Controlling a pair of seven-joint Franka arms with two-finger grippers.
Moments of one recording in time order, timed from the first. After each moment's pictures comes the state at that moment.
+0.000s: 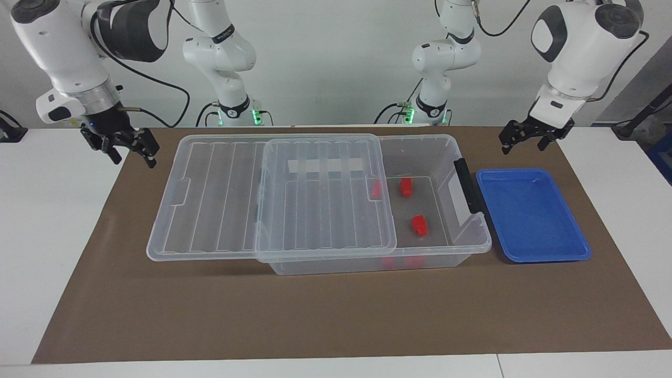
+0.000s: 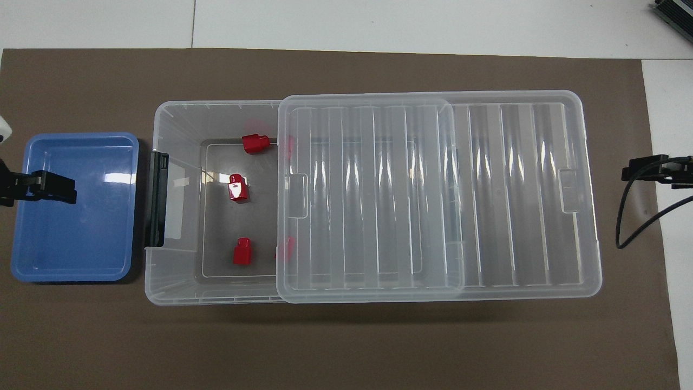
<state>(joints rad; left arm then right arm) 0.18 -0.07 -0.15 -1.76 0.04 1.66 0.03 -0.16 -0.07 -0.01 -1.85 0.01 1.90 0.00</state>
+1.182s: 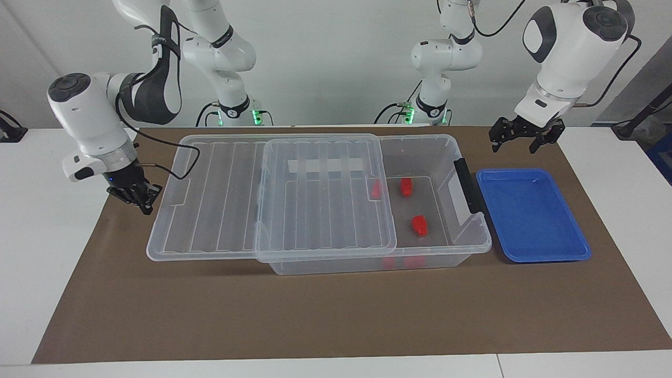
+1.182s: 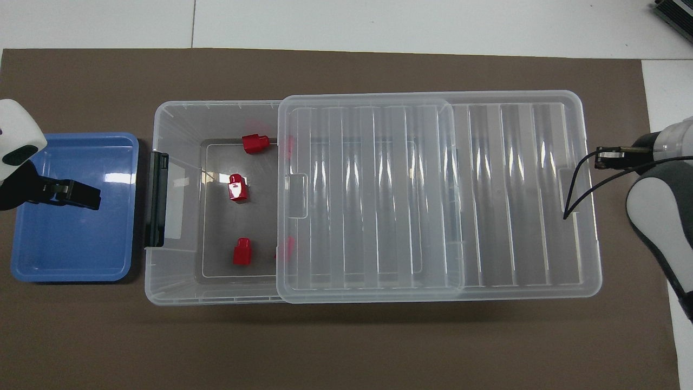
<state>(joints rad) -0.16 -0.07 0.11 -1.77 0.04 1.63 0.10 -0.16 0.09 0.02 -1.92 0.01 2.16 -0.02</state>
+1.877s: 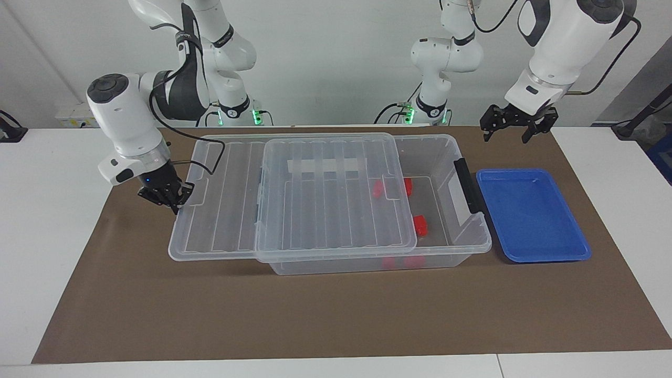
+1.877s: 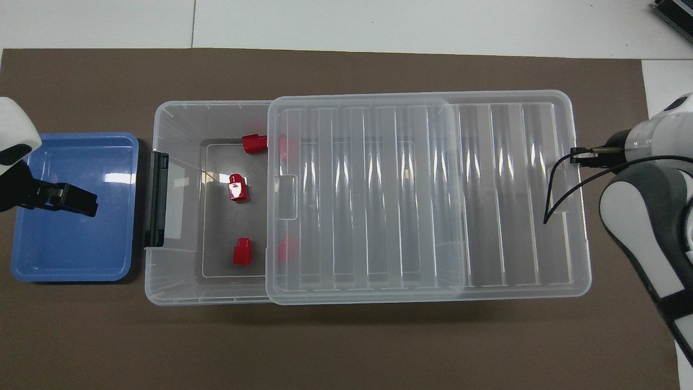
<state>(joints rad) -0.24 -0.06 0.10 -1.67 0.04 1.53 0.03 -0.06 0.09 0.05 -1.92 0.01 2.14 -0.03</state>
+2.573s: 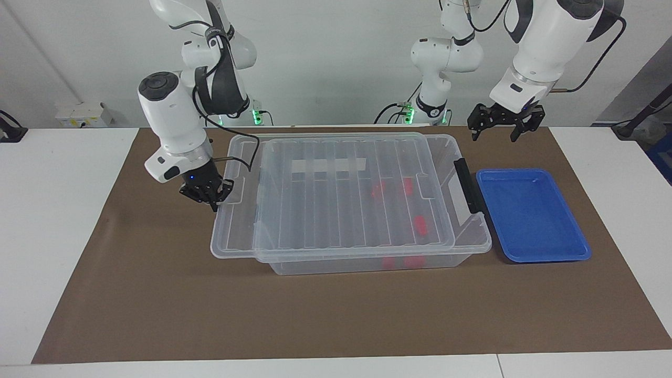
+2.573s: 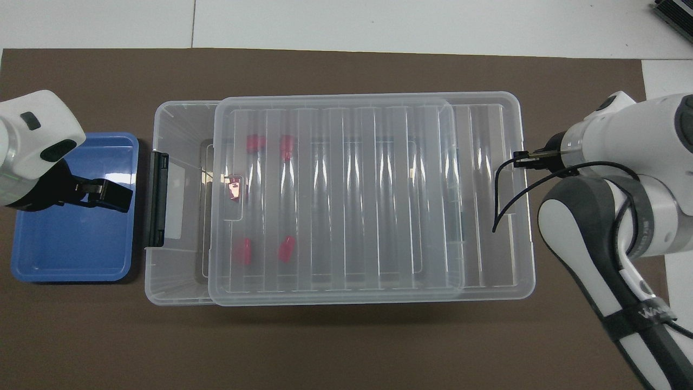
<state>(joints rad) -0.24 -0.06 0.06 -1.66 0.04 1.53 -0.01 0.09 0.09 0.05 -1.91 0.02 2.14 0.17</state>
